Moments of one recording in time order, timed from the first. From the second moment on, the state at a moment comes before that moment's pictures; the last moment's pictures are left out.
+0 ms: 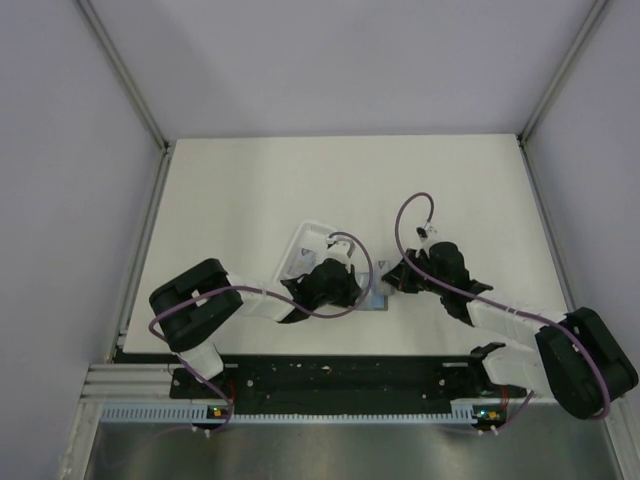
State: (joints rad) left arm -0.99 1.70 0.66 0.43 -0.12 -0.68; right arm 0.48 1.17 0.33 0.30 -0.26 0.65
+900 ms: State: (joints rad) left arm -0.99 1.70 0.66 0.42 -0.12 -0.68; right arm 0.50 1.27 0.34 0.39 -0.24 0.68
